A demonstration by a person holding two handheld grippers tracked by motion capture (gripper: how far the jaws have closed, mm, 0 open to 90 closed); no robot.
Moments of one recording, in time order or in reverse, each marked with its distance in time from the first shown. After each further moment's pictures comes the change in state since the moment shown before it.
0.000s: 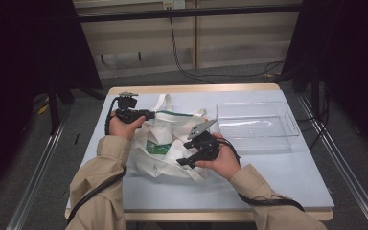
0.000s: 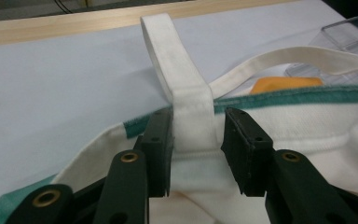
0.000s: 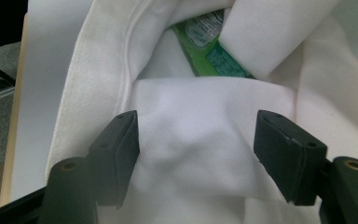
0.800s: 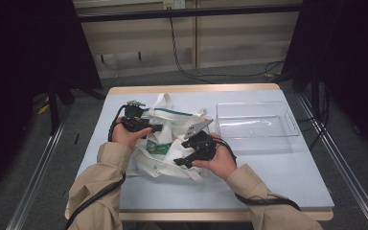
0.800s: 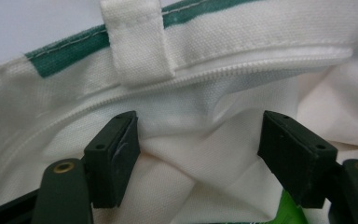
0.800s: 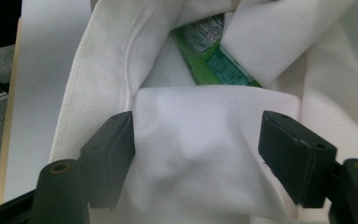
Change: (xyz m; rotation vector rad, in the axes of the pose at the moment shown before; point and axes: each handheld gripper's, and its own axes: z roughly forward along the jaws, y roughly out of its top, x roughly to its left) left arm -0.009 -0.022 0.024 0.106 -0.050 0.056; right arm 0.000 0.003 0.009 -0.001 -0.007 0.008
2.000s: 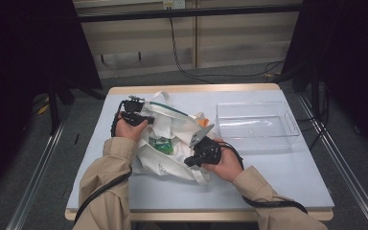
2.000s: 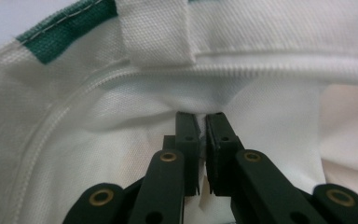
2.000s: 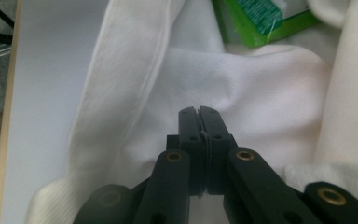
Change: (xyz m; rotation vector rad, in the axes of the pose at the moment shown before) left arm 0.010 0.014 0.006 0.012 0.118 -0.086; right arm -0.002 -0.022 -0.005 0.149 0.065 -0.077
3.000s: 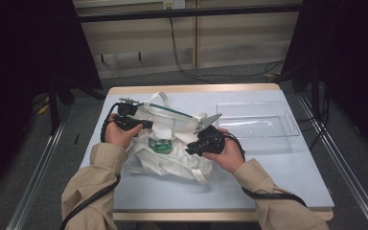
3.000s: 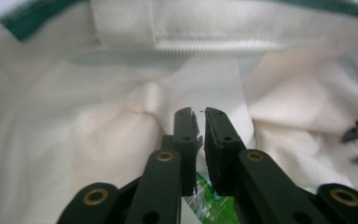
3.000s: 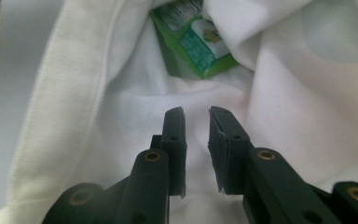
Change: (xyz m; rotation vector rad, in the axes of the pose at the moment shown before) left arm -0.011 -0.014 -0.038 0.027 -0.131 0.063; right arm -0.024 0.010 -0.016 -0.101 -0.088 0.053
